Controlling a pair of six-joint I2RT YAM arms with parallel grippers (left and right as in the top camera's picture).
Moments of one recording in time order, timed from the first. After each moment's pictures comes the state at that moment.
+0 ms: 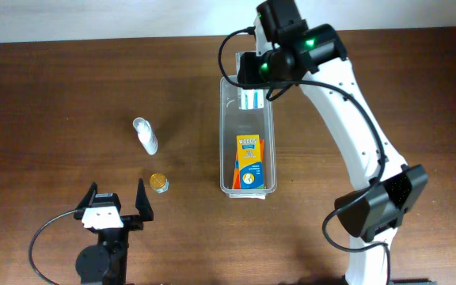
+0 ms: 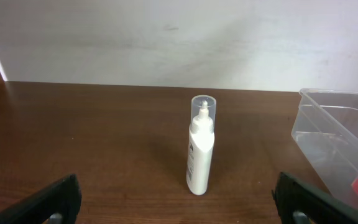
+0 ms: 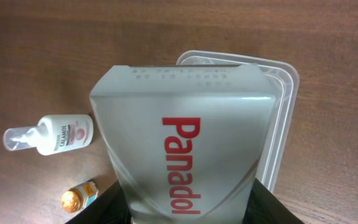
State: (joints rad) left arm 0.05 0.01 0.01 -0.08 0.01 -0.04; right arm 0.39 2.08 2.24 -1.22 -0.17 0.32
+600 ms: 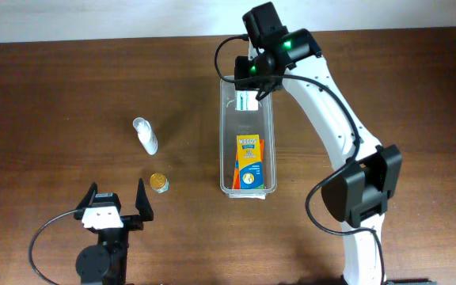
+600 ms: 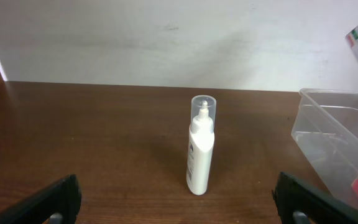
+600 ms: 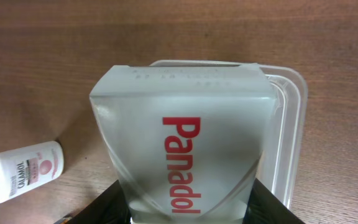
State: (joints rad) left arm 0.05 0.01 0.01 -0.08 0.01 -0.04; right arm 0.40 2.21 2.24 -1.14 -0.11 0.40
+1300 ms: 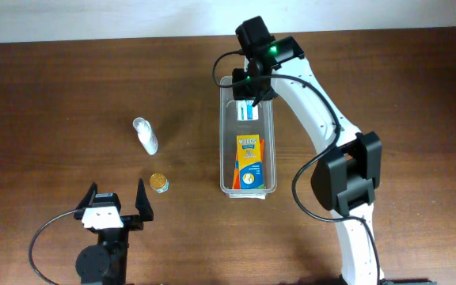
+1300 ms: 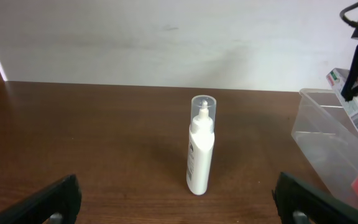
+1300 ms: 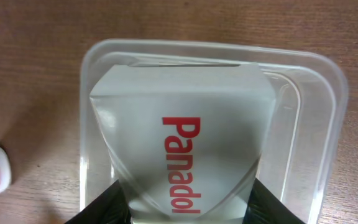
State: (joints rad) left arm 0.05 0.01 0.01 -0.08 0.01 -0.04; right arm 0.40 2.33 2.24 -1.14 -0.09 0.37
